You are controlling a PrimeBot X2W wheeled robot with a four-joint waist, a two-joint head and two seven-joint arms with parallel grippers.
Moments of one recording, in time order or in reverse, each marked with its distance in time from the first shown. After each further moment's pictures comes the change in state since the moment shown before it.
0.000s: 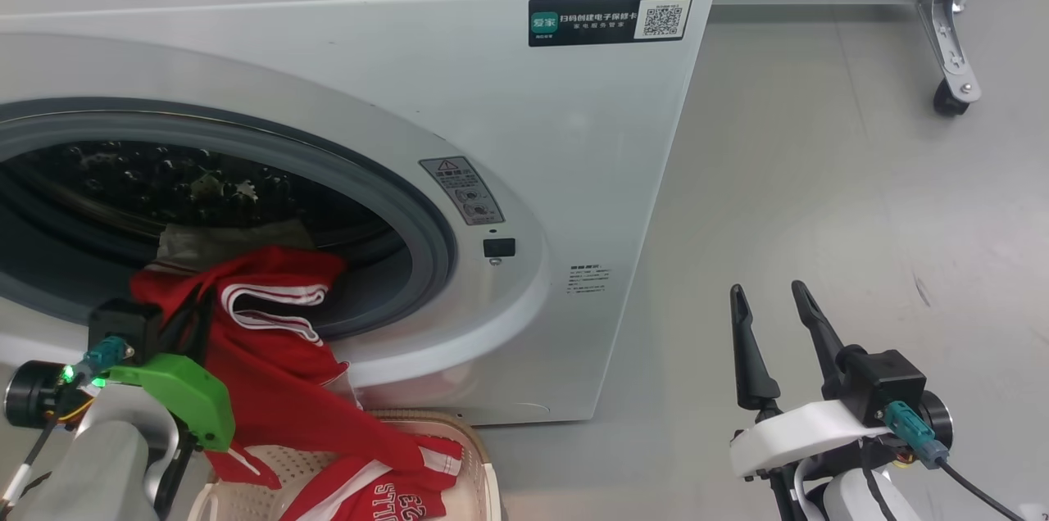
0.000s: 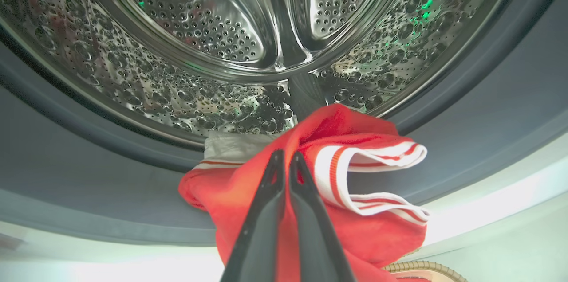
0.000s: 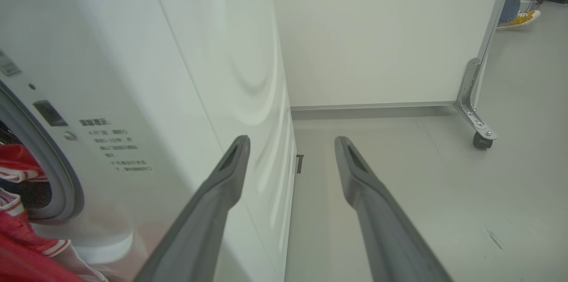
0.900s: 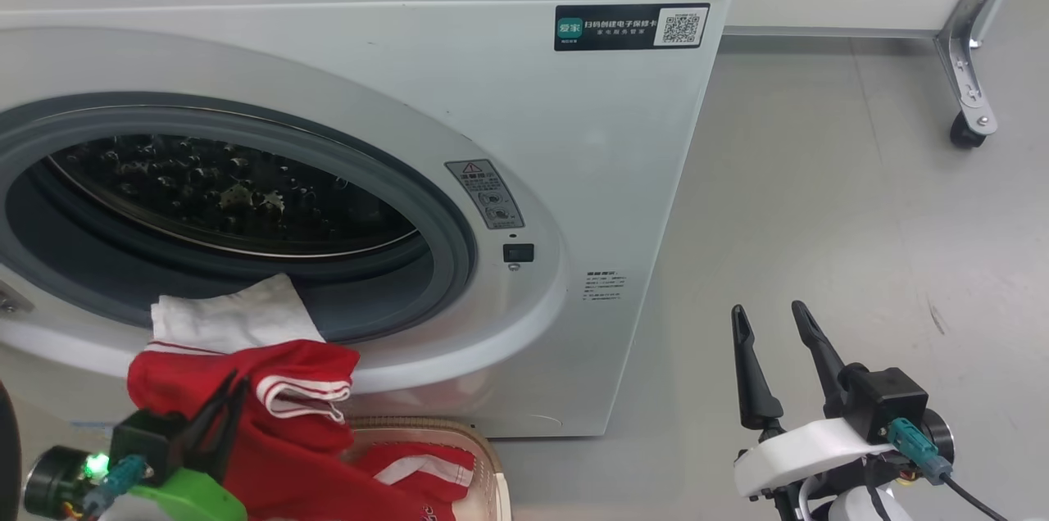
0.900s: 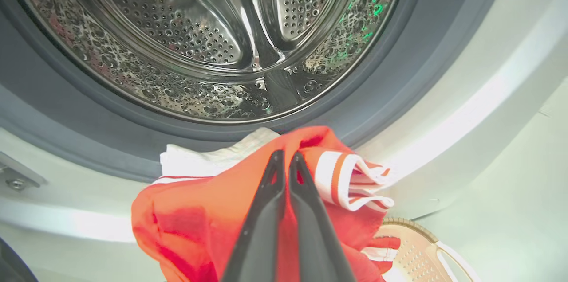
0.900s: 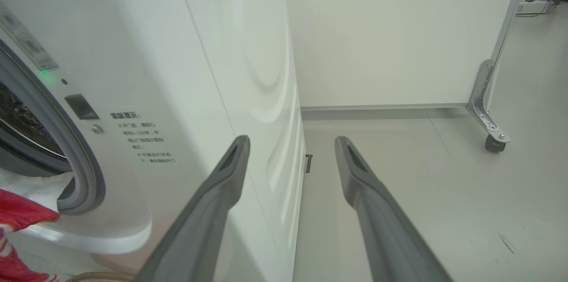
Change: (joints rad) left arm 0.327 0.065 0.037 -0.380 0.034 0.000 0.000; right arm 0.039 0.001 -0.013 0.002 0.000 0.029 0.000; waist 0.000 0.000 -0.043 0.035
